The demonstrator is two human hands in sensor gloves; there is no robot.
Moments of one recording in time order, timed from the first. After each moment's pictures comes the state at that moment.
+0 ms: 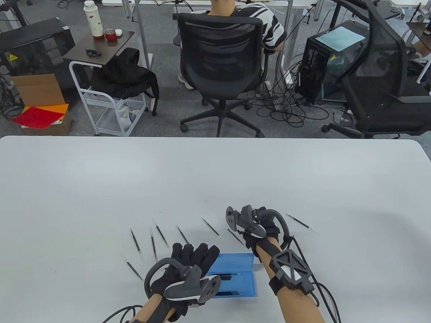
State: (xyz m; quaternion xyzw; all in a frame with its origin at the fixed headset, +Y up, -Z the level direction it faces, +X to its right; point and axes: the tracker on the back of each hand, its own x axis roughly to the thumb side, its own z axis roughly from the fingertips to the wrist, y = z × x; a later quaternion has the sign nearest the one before) left_hand -0.082 -0.736 -0.259 -0.07 -0.28 -0.17 0.94; right_hand 0.078 -0.752 -0.418 -0.05 -0.03 -0.99 0.16
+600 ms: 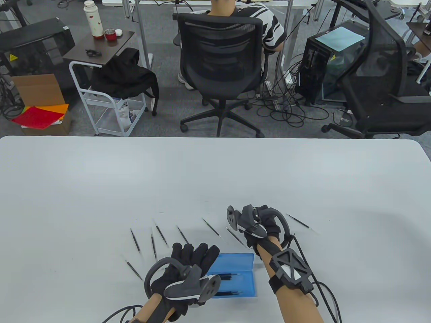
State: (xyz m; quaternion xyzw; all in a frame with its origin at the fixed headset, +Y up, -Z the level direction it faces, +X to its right) left_hand -0.082 -0.736 -0.259 -0.07 -0.28 -0.17 0.94; right_hand 0.085 -0.745 -0.418 -0.06 0.00 -0.99 0.15
